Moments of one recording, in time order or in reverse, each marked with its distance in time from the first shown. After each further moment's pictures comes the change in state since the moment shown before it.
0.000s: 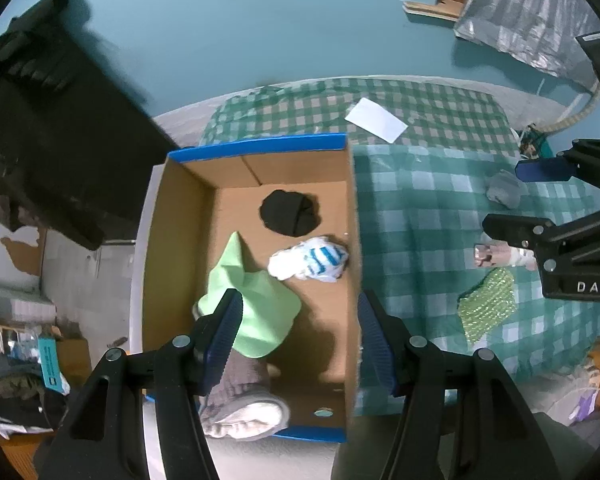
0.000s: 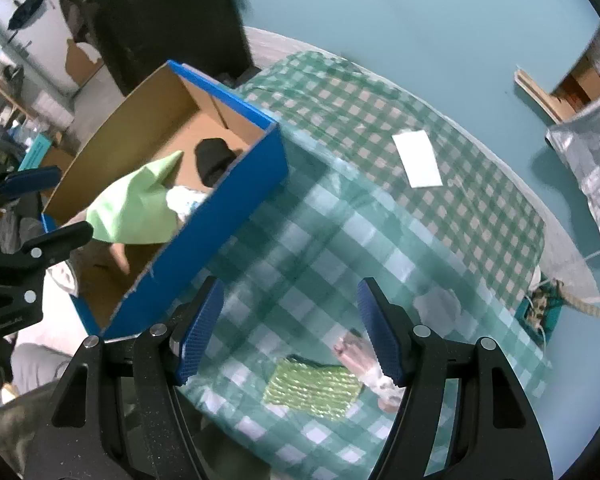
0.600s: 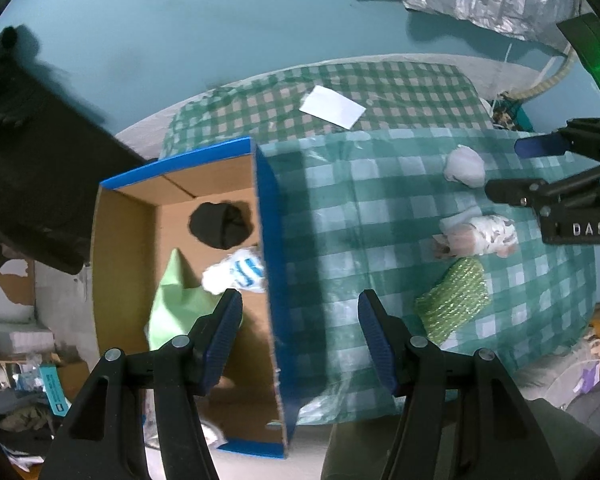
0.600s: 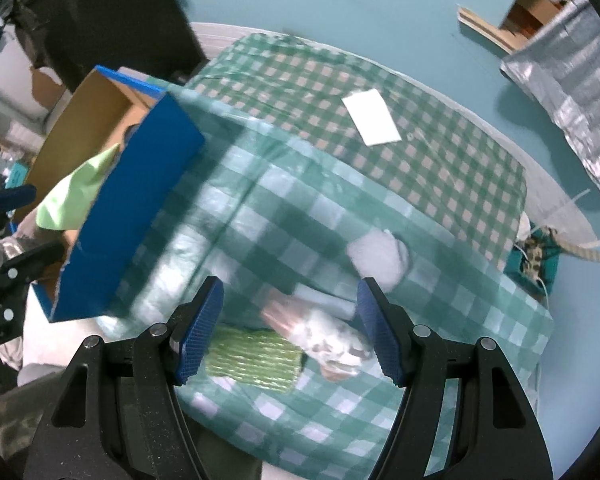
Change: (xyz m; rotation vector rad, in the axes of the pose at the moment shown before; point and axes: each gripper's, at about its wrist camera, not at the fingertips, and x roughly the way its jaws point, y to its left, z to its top) left arm 0.018 -0.073 0.014 0.118 0.040 -0.049; right arm 0.006 -0.086 -0.046 0.148 0.048 -0.042
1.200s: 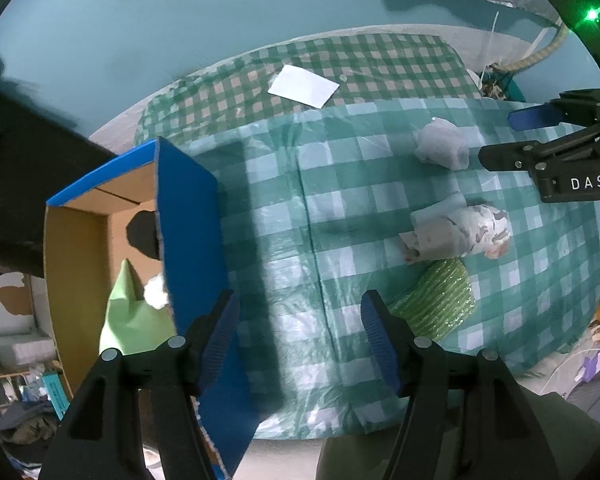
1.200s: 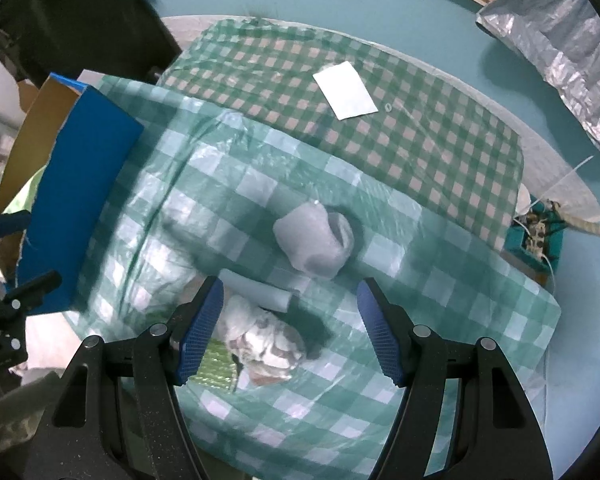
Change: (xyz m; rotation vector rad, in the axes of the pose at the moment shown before) left arm 0.043 -0.061 0.020 0.056 0.076 -0.016; right arm 0.034 -0.070 -0.012 0.054 0.042 0.023
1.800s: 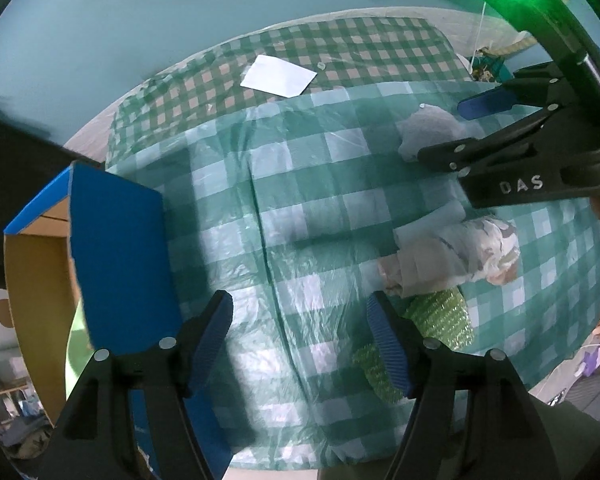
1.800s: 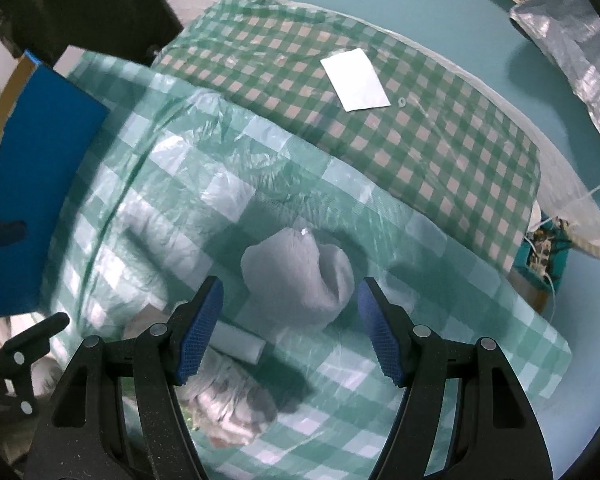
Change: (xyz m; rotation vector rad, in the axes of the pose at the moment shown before) left arm 0.048 -0.031 0.025 0.041 0.033 -0.033; right arm 0.066 -0.010 0.024 -0.074 0.050 -0.012
